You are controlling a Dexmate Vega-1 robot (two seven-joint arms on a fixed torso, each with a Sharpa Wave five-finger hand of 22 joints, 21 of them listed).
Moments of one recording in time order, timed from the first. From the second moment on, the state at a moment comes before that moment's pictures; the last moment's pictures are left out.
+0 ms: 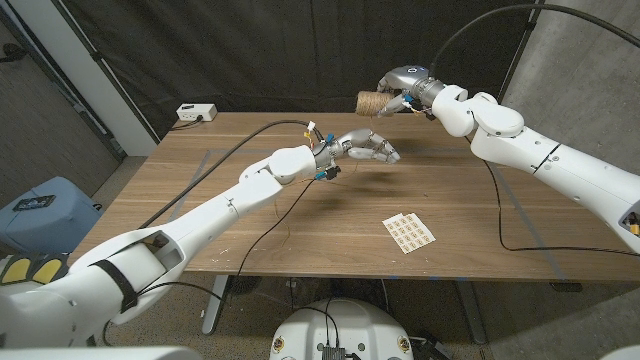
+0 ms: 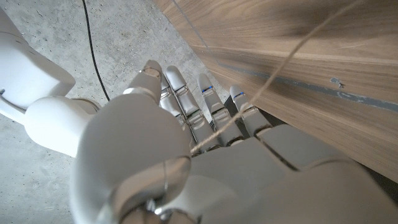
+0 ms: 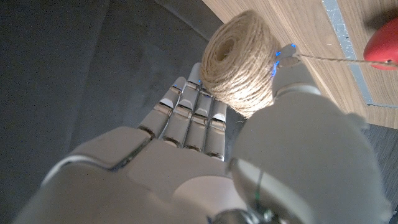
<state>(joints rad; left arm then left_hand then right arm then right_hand) 0.47 0.47 0.83 -1.43 -0.19 -0.24 -0.29 1.12 0.07 0.32 -0.15 0.18 1.06 -0.14 0.33 0.19 0.96 -0.22 0.39 0.45 0.67 -0.17 0.33 0.20 0.35 0.06 0.22 0.18 -0.32 -0.89 -0.85 -1.77 -0.62 -0.20 0.10 0.99 -0.10 0.33 -0.15 0.19 0.75 0.03 0.34 0.22 0.71 0.00 0.57 0.38 0.68 -0.06 0.35 0.42 0.47 -0.04 0.20 0.17</state>
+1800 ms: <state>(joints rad) 0.50 0.51 0.80 -1.56 -0.23 -0.24 -0.28 1.12 0.07 0.32 -0.15 0.18 1.07 -0.14 0.33 0.19 0.97 -0.21 0.38 0.48 0.68 -0.16 0.32 0.20 0.36 0.06 0.22 0.18 -0.32 -0.89 -0.86 -1.71 -0.63 -0.24 0.10 0.99 -0.10 0.32 -0.15 0.19 0.75 0.03 0.34 0.22 0.71 0.00 0.57 0.38 0.69 -0.07 0.34 0.43 0.48 -0.05 0.20 0.17</state>
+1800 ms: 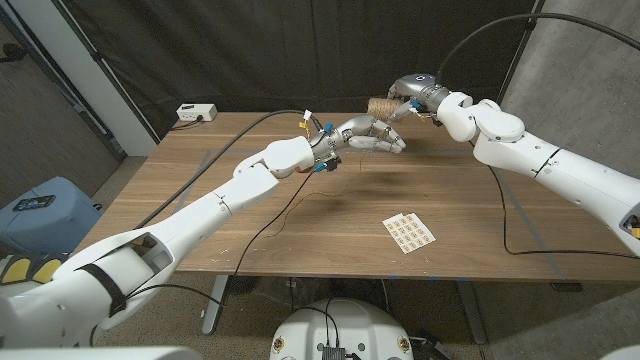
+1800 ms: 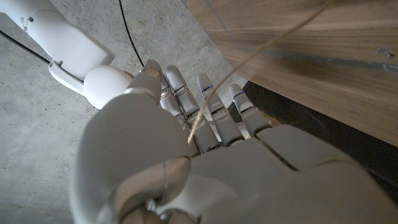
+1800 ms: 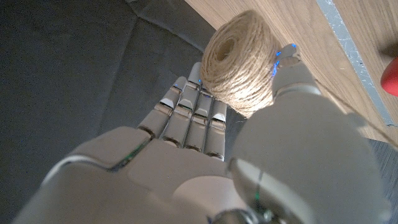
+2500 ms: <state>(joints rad) 0.49 0.52 0.78 -1.56 -0.26 -0.26 -0.32 1.12 0.07 0.32 -0.15 0.18 1.07 -0.13 0.33 0.19 0.97 -0.21 0.38 0.49 0.69 -0.17 0.32 0.21 0.36 0.06 0.22 0.18 -0.32 -0.88 -0.88 -1.70 -0.65 -0.25 0.10 0.99 -0.10 0.32 -0.15 0.19 0.75 0.03 0.35 0.22 0.71 -0.01 0.56 0.38 0.70 -0.07 0.34 0.43 0.48 -0.05 0.20 0.17</state>
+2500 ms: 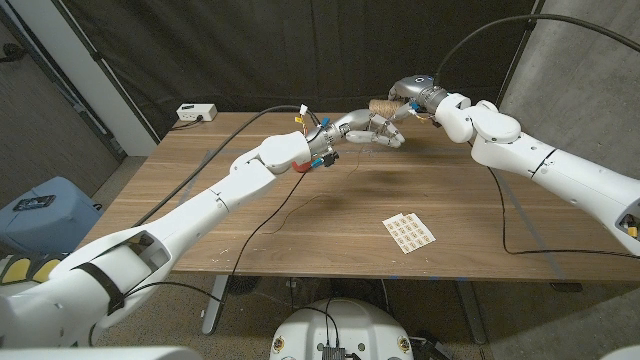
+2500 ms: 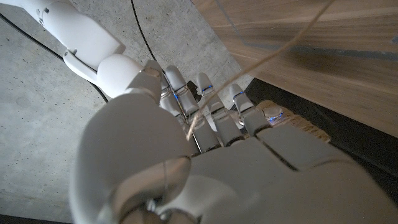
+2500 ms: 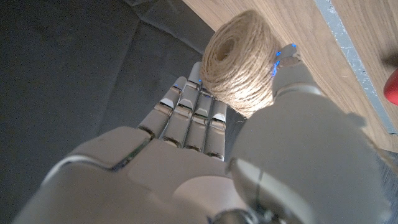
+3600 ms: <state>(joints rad) 0.48 0.52 0.76 -1.57 -0.26 -0.27 -0.34 1.13 0.07 0.32 -0.15 0.18 1.07 -0.13 0.33 0.19 0.97 -0.22 0.38 0.49 0.69 -0.17 0.32 0.21 0.37 0.06 0.22 0.18 -0.34 -0.87 -0.91 -1.69 -0.67 -0.26 0.11 1.00 -0.11 0.32 -0.15 0.19 0.75 0.03 0.35 0.22 0.71 -0.01 0.56 0.38 0.71 -0.07 0.33 0.42 0.49 -0.04 0.20 0.17</state>
